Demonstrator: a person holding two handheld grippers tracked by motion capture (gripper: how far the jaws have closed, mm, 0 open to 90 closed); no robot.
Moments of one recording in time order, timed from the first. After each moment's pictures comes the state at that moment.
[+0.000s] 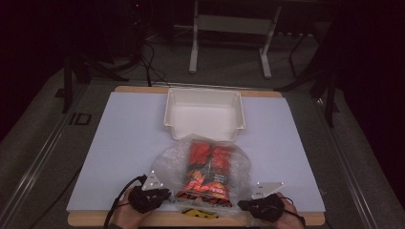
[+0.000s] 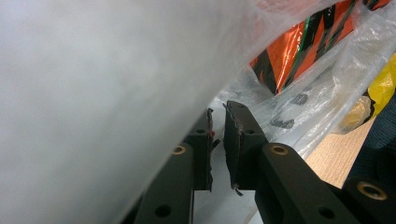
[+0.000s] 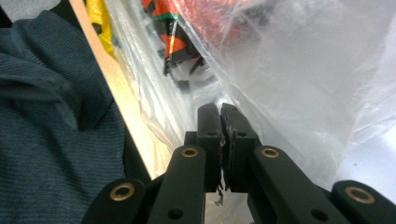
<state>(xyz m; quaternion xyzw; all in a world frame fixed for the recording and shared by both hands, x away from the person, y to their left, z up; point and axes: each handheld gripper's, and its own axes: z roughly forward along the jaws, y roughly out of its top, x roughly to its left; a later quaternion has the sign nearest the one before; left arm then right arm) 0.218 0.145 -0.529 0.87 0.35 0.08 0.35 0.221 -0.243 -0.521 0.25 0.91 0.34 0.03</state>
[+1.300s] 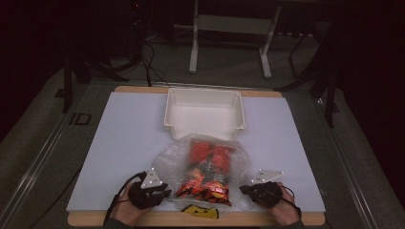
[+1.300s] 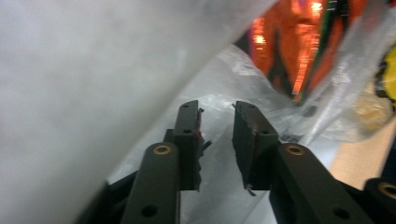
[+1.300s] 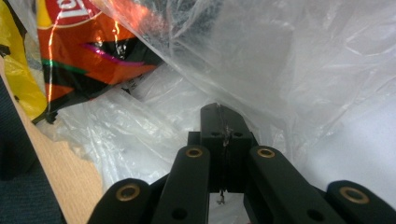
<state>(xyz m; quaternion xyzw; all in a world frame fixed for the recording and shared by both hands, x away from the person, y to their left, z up) 0.225 0.149 -0.529 0.87 0.32 0.09 0.36 0.253 -0.244 -0.523 0.30 0.89 0.34 0.08</state>
